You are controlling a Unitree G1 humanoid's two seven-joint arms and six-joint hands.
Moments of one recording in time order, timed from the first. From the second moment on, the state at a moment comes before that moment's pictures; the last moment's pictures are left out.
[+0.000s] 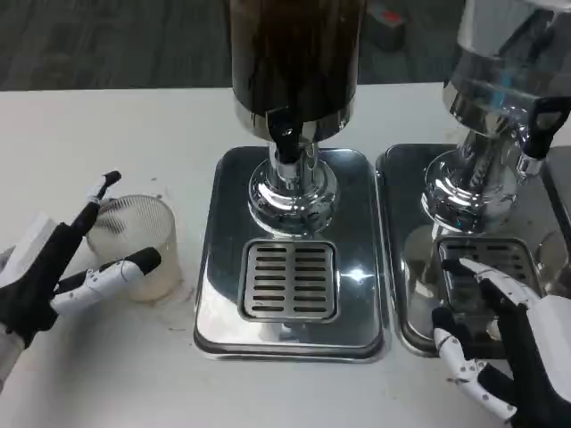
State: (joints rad) left arm -0.25 0.61 -0.06 0.92 0.36 -0.77 0.08; right arm 0.46 -0.28 0.17 -0.25 -0.76 -0.11 -0.32
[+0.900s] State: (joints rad) left arm -0.24 0.62 -0.04 0.98 0.35 -0.84 0.14; right arm 0.46 -0.28 0.17 -0.25 -0.75 -0.11 -0.32
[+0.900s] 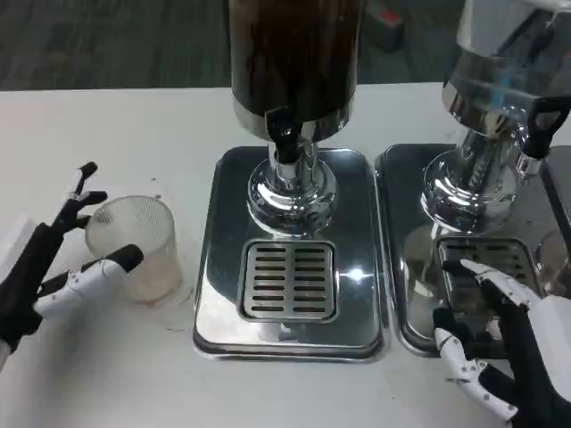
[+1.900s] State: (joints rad) left arm -0.34 0.65 -0.10 1.09 0.33 -0.84 -0.05; right arm 0.48 -0.27 0.16 -0.25 -0.74 -0.12 -0.33
